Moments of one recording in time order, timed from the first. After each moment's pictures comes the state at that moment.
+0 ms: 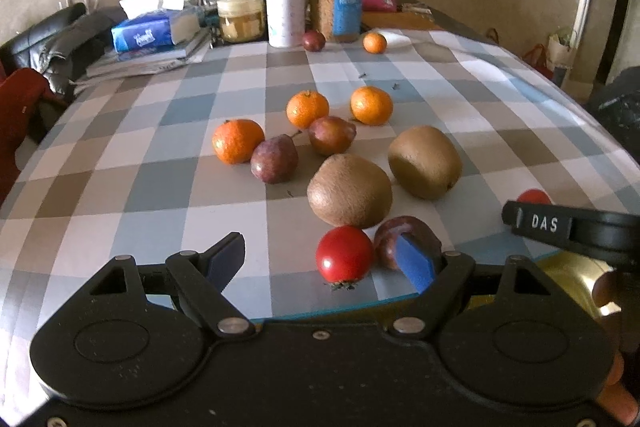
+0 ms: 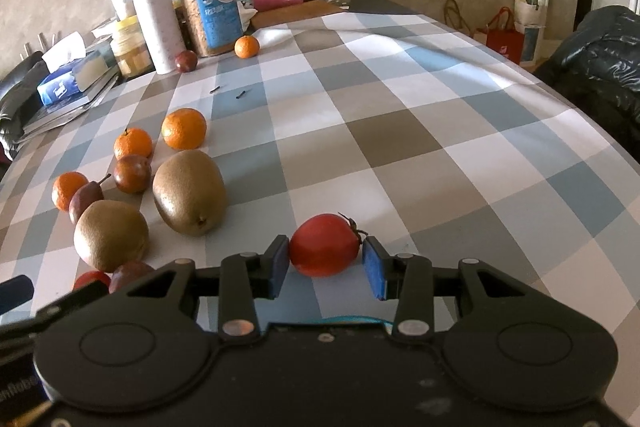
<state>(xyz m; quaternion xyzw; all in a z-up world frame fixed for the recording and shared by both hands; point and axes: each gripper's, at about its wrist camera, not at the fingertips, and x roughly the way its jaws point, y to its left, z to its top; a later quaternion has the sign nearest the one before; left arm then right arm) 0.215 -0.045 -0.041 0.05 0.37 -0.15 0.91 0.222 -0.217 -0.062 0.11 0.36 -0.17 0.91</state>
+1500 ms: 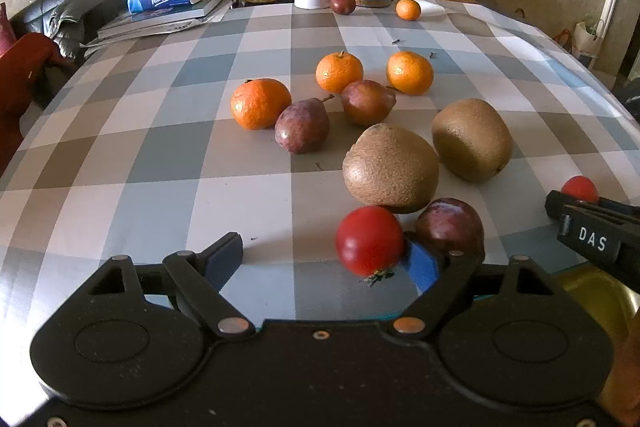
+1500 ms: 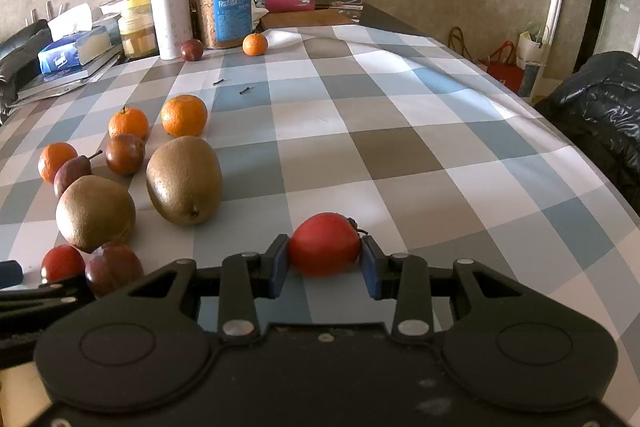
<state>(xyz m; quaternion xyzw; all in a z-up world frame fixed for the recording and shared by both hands) 0.235 -0.039 -0.059 0.05 0.42 -0.11 0.90 0.226 -0.204 -0.068 0.05 0.36 -0.18 0.92</state>
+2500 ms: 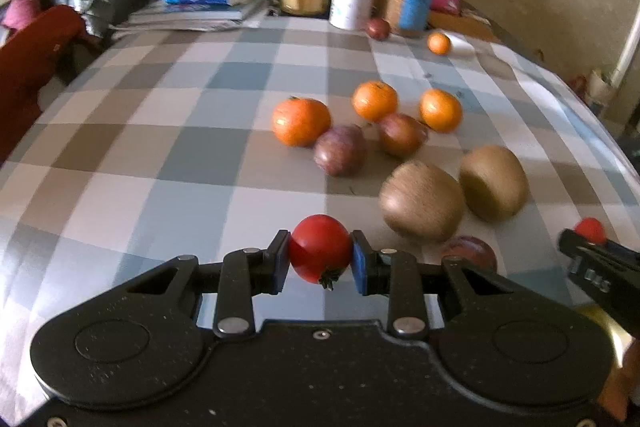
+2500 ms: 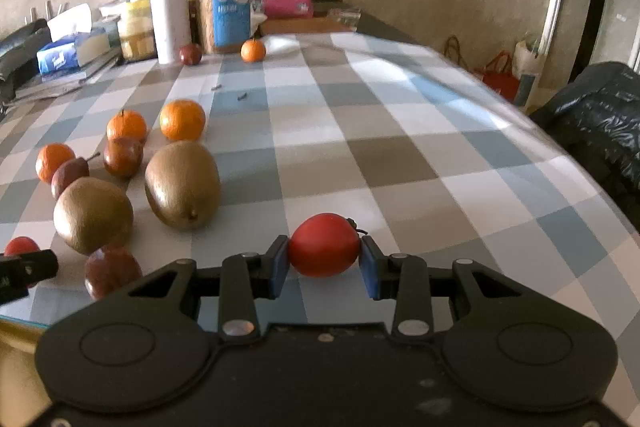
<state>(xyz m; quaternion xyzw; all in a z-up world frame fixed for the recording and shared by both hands) 0.239 -0.015 -0.049 -0.02 0.40 -0.08 0.91 0.223 -0.200 -0.066 0.03 0.34 -0.18 0.92</state>
